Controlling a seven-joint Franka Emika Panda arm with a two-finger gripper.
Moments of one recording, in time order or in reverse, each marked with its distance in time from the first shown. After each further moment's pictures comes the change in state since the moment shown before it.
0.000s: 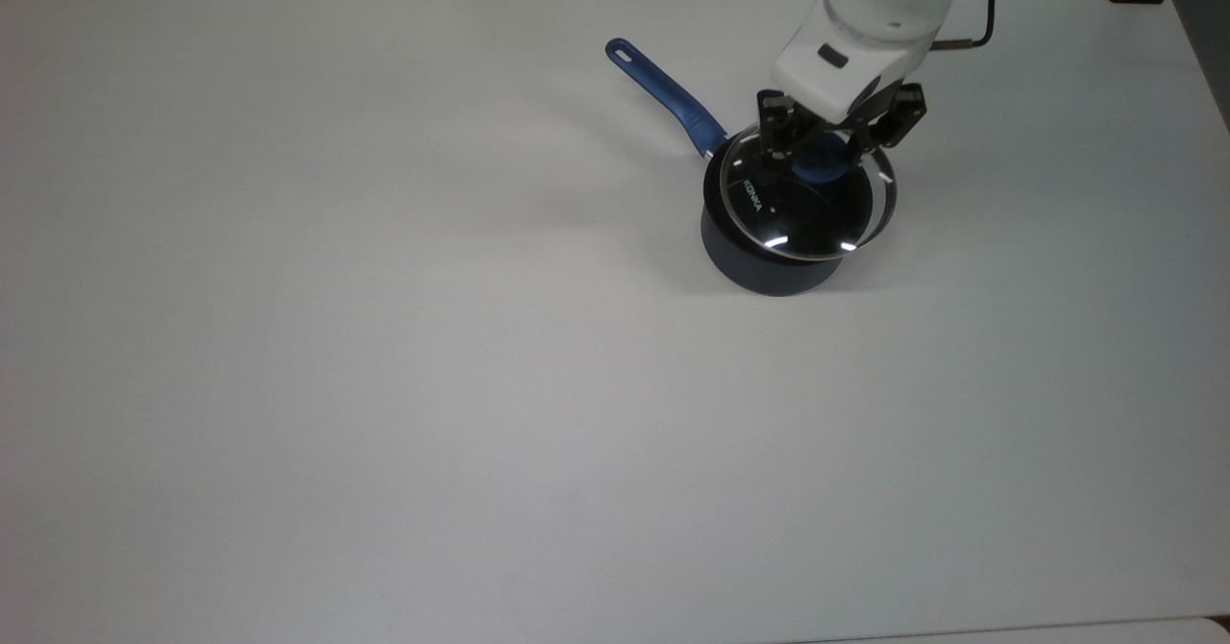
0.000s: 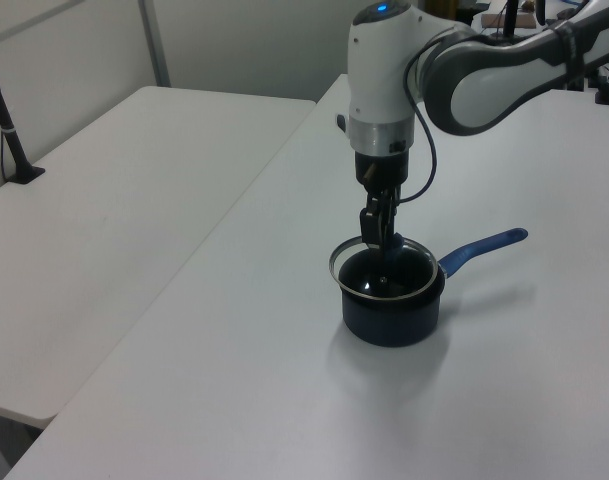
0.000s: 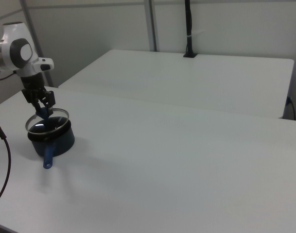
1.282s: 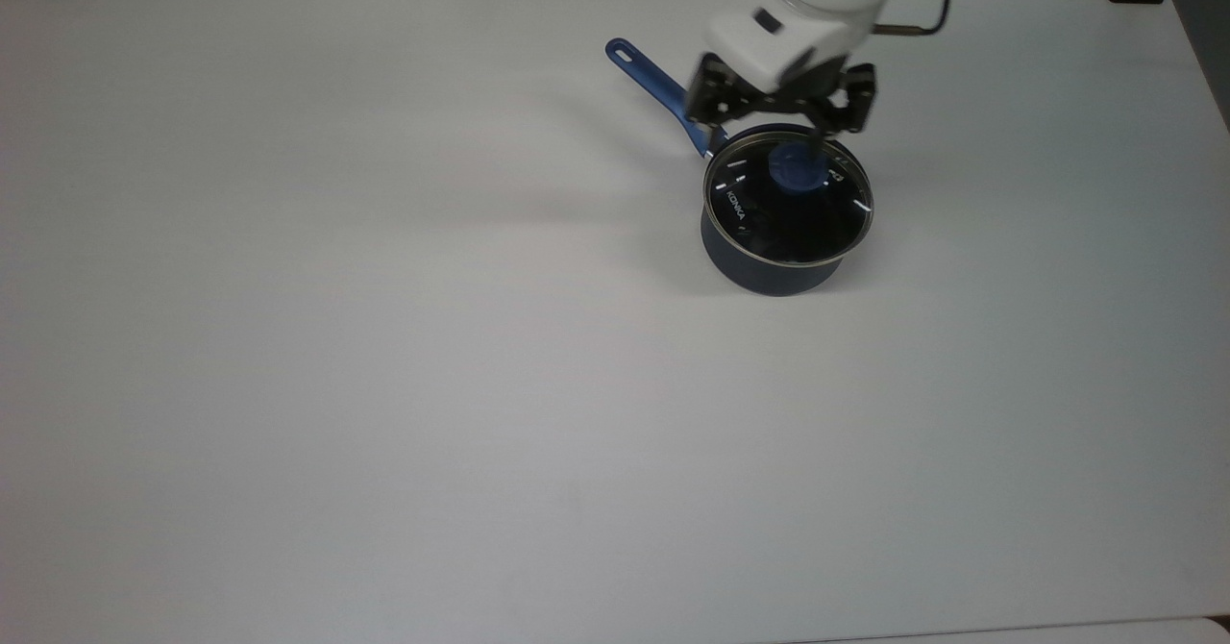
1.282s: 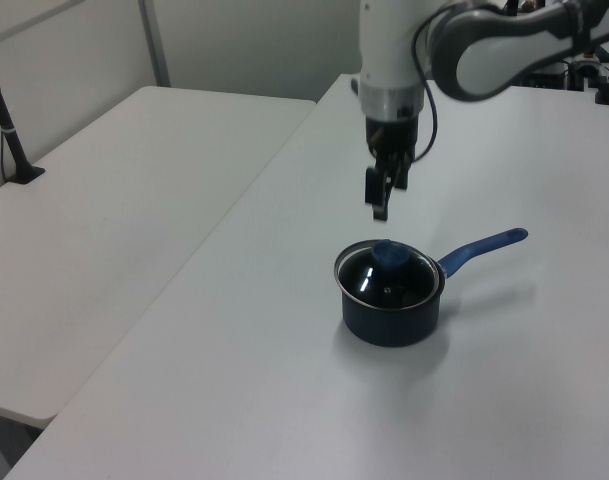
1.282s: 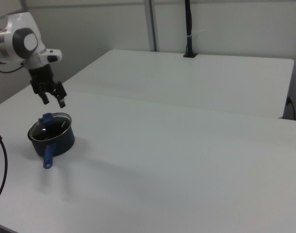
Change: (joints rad) arm -0.060 -0.088 -0.020 -0.027 -0.049 -0.063 0.040
